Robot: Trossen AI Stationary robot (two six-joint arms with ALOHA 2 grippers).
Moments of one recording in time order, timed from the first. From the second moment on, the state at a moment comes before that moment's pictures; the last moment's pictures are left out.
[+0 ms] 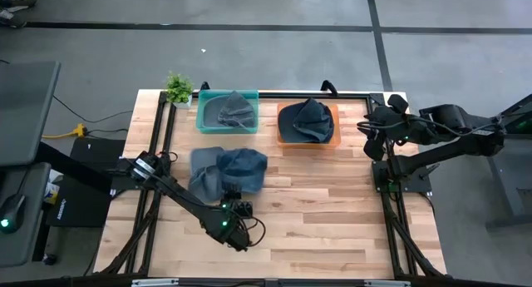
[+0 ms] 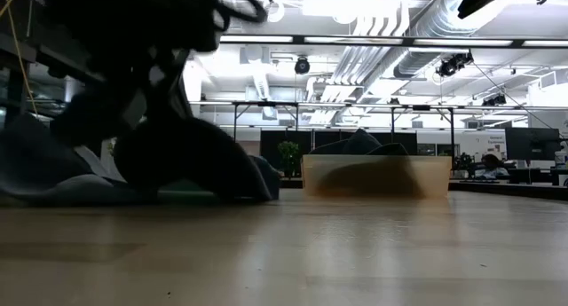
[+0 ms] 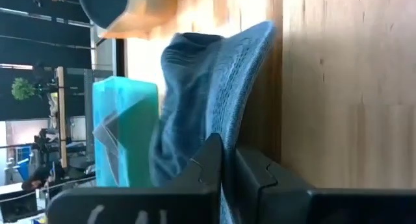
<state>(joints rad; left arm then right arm) -0.60 2.02 1.42 -1.17 -0.91 -0.58 0.10 0.84 1.26 -1.33 0.59 0.36</state>
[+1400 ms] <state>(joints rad) -0.39 2.00 2.04 -1.57 -1.18 -0.58 0.10 0.84 1.26 -1.42 0.54 0.36</state>
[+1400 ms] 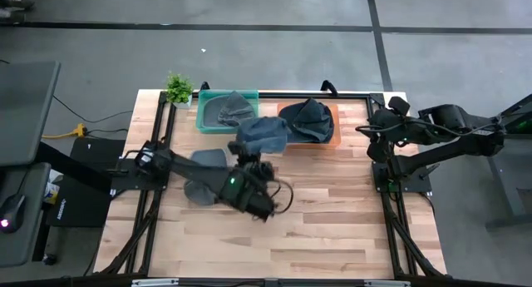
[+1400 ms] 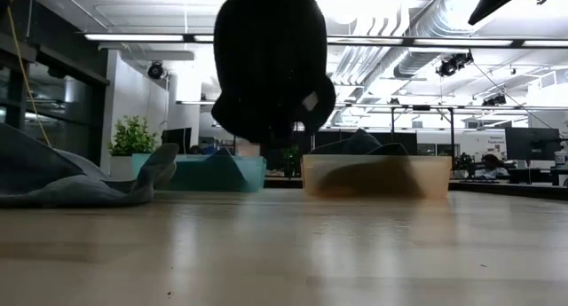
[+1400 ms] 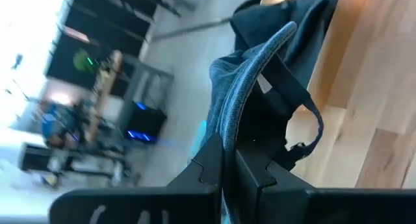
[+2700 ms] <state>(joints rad) -0.20 1.67 1.95 -1.33 -0.61 -0.48 0.10 0.77 1.00 -1.33 0.48 0.35</state>
